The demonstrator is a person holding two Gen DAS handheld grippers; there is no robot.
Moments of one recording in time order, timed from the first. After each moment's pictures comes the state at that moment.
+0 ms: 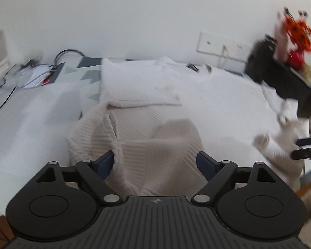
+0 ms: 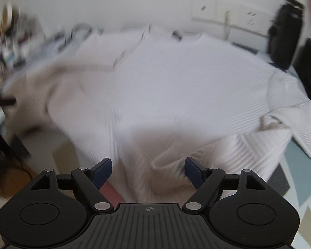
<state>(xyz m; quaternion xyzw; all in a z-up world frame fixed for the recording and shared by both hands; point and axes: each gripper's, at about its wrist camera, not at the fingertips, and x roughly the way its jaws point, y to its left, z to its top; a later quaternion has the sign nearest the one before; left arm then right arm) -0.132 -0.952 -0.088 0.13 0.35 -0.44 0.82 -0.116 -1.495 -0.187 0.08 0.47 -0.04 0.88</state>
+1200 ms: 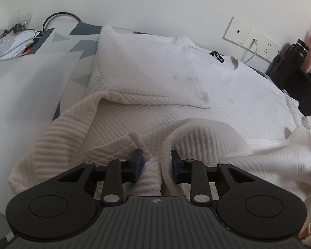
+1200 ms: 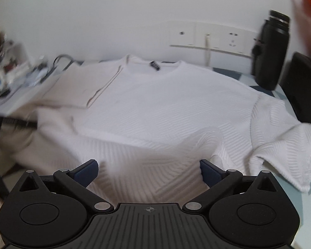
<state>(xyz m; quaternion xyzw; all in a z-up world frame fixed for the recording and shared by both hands) -0.025 -1.032 -0.142 0.08 0.43 -0.42 0.79 -0.092 -1.535 -0.146 0.08 0.39 -0.08 0.91</state>
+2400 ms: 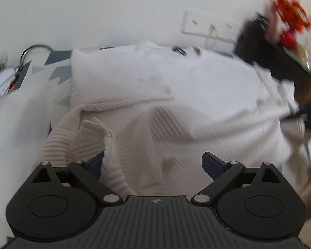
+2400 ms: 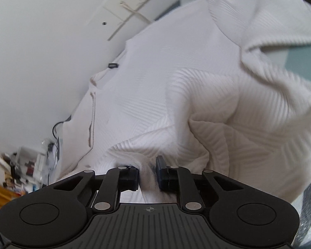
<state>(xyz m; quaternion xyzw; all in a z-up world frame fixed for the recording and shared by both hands) -0.091 -1.016 -0.112 0.20 0.36 -0.51 0.76 -0.125 -1.614 -0.234 0.51 0.33 -0.11 0.79</state>
